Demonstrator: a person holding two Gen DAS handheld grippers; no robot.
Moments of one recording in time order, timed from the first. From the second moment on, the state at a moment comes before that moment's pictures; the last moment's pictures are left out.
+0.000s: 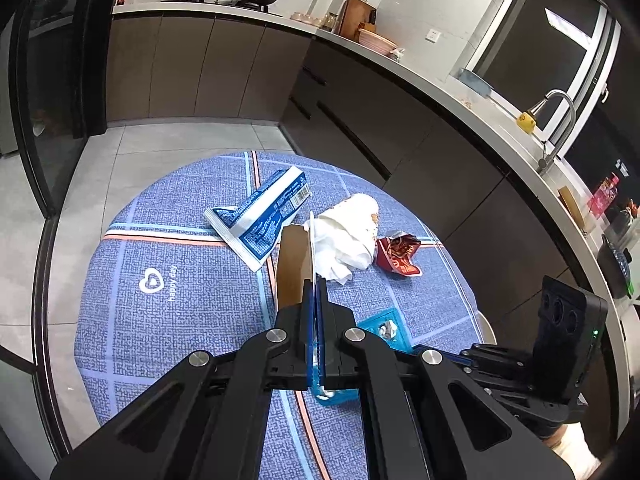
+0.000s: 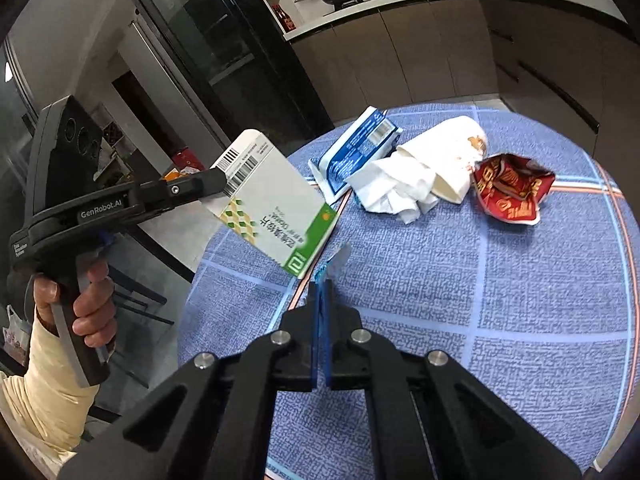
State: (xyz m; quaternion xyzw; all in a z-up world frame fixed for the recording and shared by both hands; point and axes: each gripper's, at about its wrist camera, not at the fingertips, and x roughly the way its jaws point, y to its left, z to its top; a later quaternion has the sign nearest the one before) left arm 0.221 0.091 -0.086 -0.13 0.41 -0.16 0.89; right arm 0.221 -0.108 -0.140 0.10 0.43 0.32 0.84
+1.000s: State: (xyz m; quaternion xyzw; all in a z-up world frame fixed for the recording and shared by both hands) left arm 0.213 0.092 -0.073 -0.14 0.39 -0.17 0.89; right arm 0.213 -0.097 -0.118 0.07 0.41 0.31 0.85
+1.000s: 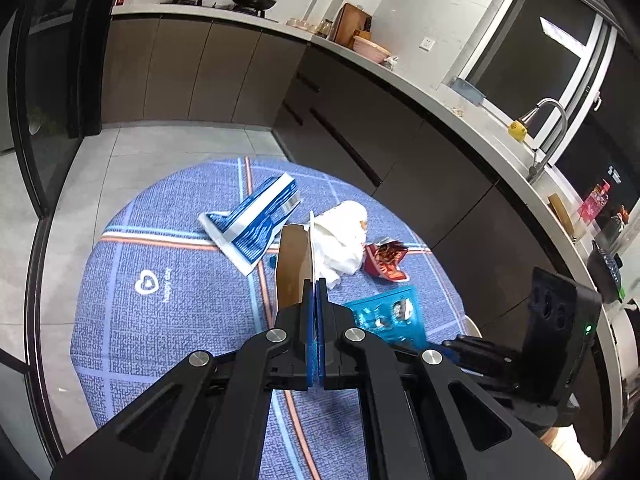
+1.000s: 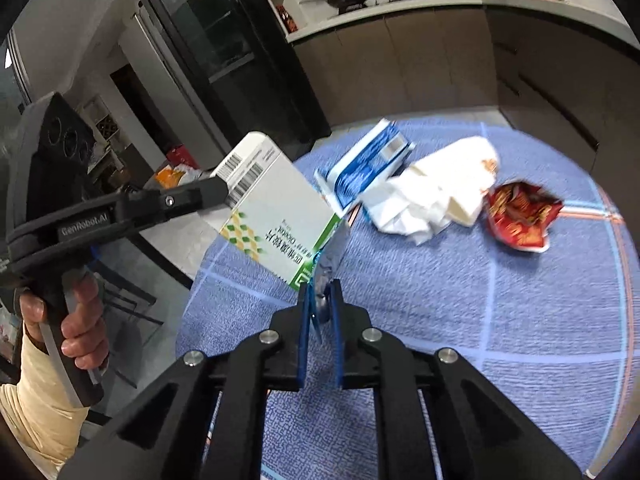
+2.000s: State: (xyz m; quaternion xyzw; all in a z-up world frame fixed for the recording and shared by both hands) left arm 0.204 -0.072 -0.013 -0.03 0.35 -0.31 0.88; right arm 0.145 -0.283 -0.063 0.15 0.31 0.14 0.93
